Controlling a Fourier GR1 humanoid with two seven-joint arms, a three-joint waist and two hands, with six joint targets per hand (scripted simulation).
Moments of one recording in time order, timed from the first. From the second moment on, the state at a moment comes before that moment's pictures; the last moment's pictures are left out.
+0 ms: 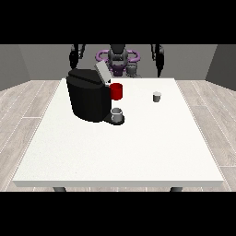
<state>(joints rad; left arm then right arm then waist) 0.04 0.13 -0.03 -1.55 0.01 0.00 -0.03 0.02 -0.12 0.01 -1.59 -0.02 0.01 0.00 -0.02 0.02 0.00</state>
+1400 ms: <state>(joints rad) -0.16 0.35 0.15 -1.33 -0.01 -0.20 -0.10 -0.04 -0.03 -0.04 -1.56 -0.03 -0.09 -0.09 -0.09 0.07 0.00</state>
